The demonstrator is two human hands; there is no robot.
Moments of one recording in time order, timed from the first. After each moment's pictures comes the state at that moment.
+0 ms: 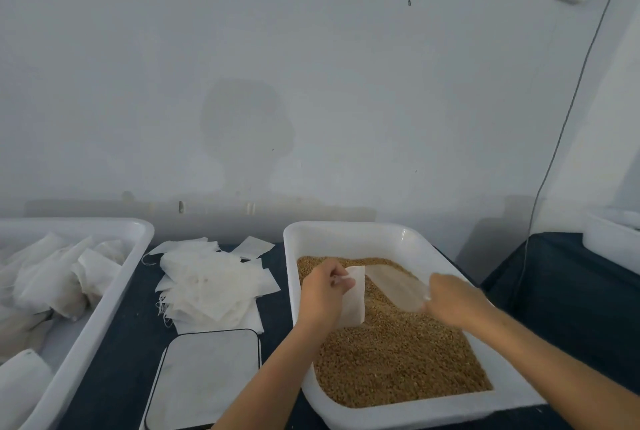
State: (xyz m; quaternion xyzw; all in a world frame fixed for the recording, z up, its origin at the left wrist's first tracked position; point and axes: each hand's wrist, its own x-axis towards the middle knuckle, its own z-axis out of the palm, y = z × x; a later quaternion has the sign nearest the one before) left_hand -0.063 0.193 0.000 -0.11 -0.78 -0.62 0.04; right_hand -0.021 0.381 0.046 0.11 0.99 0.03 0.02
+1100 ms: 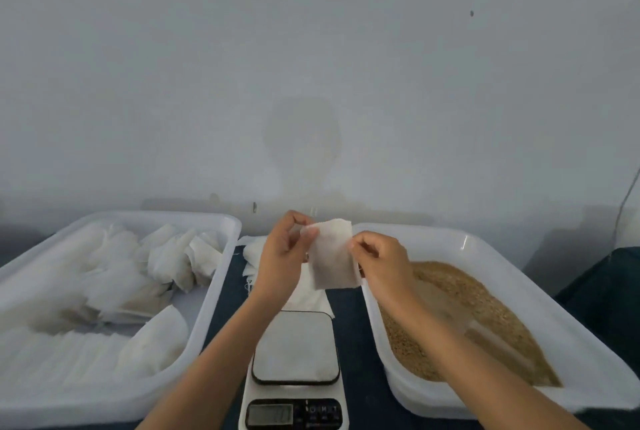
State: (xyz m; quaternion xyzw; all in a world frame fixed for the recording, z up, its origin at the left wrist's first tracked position) left_hand -0.027 0.036 0.046 -0.16 -0.68 -0.69 0.19; right_hand -0.015 0.190 0.059 -0.12 0.86 -0.45 -0.23
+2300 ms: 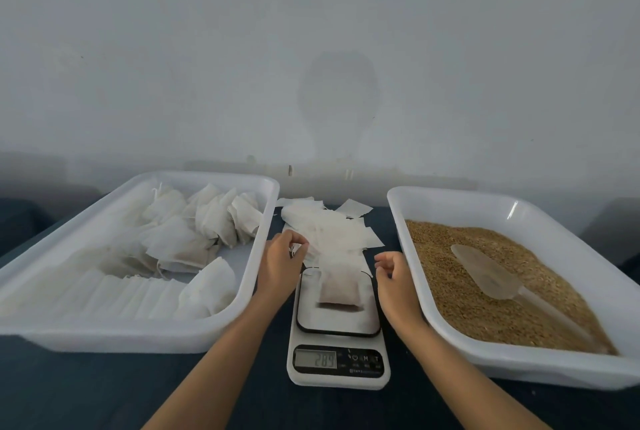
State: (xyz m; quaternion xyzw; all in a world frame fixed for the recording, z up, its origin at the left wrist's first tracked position) left_hand -0.049 -0.023 -0.053 0.01 -0.85 -0.48 0.22; right_hand -0.033 0.164 -0.065 0.02 0.83 -0.53 -0.18
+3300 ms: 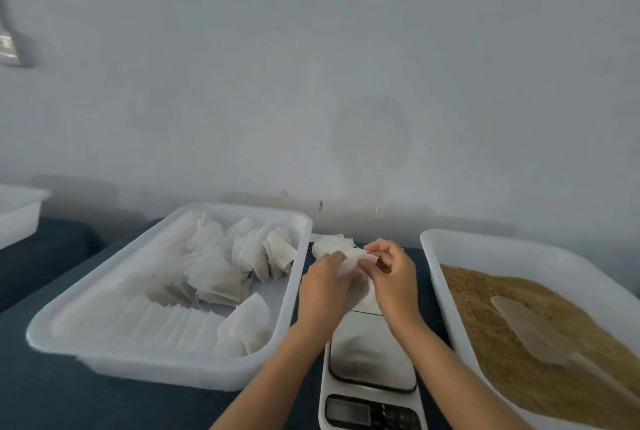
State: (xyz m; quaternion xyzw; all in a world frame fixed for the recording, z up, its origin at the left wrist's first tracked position) left_hand -0.020 -0.005 0.010 0.02 -0.90 -0.37 0.23; right_hand -0.039 0.101 0.013 -0.10 0.74 -0.64 -0.18
